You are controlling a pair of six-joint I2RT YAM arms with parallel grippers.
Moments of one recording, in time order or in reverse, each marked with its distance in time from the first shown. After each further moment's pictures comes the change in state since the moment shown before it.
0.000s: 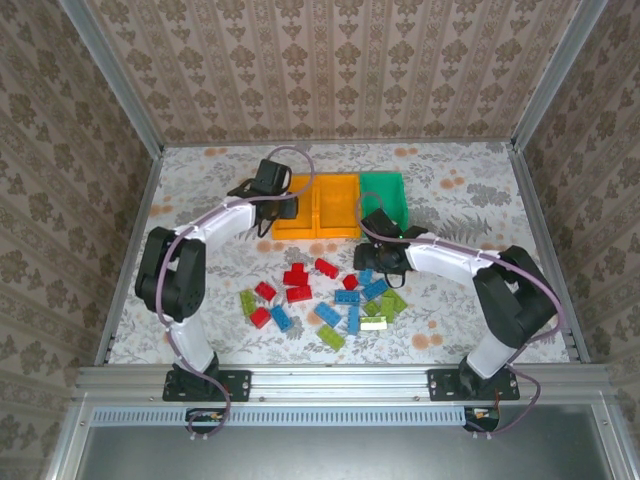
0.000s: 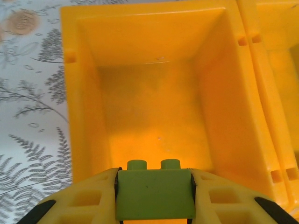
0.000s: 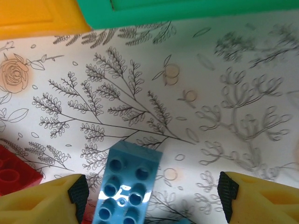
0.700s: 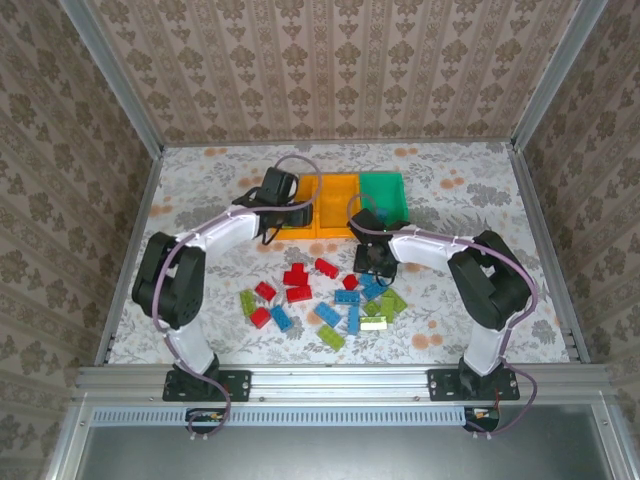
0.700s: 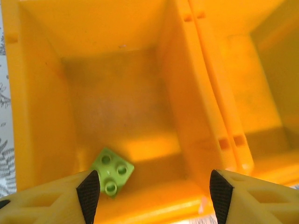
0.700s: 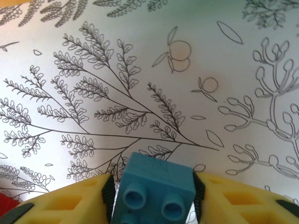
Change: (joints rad) left arm -0.060 -0.081 -0.106 0.060 0.013 -0.006; right arm 0.019 0.152 0.113 -0.093 -0.021 0.090
